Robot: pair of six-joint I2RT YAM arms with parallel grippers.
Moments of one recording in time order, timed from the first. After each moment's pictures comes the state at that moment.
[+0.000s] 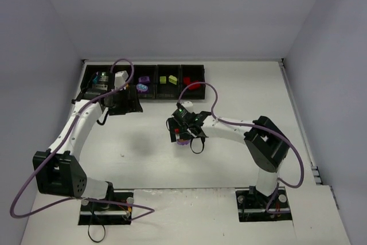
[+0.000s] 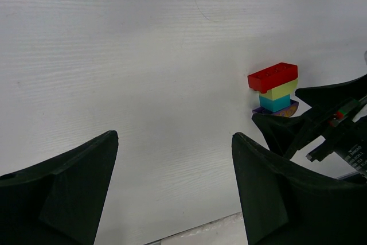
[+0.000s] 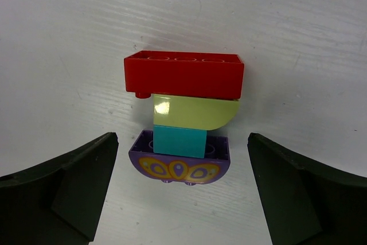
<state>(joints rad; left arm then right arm) -0.12 1.38 1.23 -0.81 0.27 -0.25 0.89 1.80 1.13 -0.40 0.19 0.63</state>
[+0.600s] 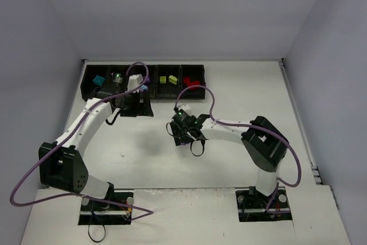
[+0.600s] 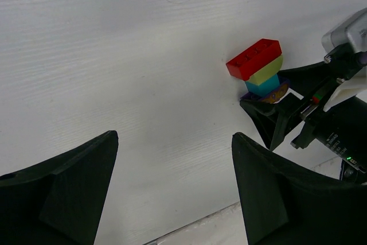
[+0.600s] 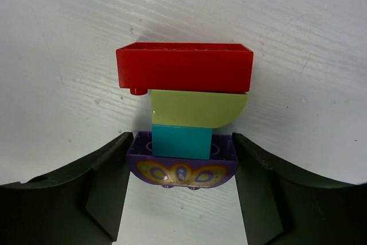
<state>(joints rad) -0.23 1.43 1.23 -0.79 0.29 -0.25 0.90 1.83 1.11 -0.38 0.18 0.55</state>
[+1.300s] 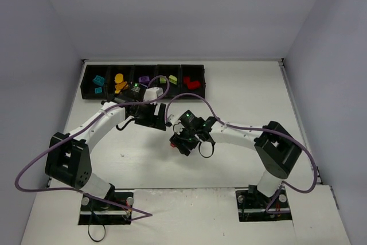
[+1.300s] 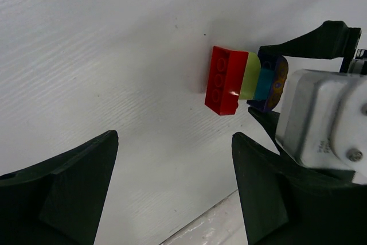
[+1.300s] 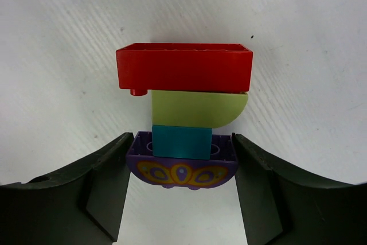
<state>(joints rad) -0.39 1.50 1.13 -0.71 0.37 -0.15 0.89 1.71 0.99 -0.35 -0.11 -0.06</state>
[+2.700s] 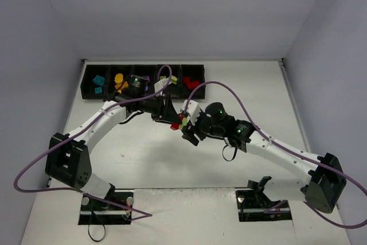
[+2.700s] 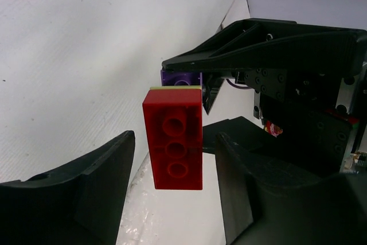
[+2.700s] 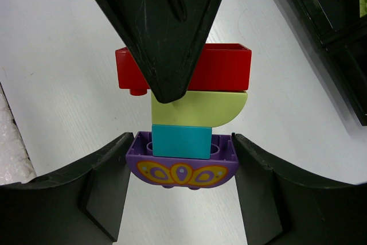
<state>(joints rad) -0.41 1.49 1.17 -0.49 0.96 -0.43 0.83 1.21 0.85 -0.20 -0.22 -0.21</state>
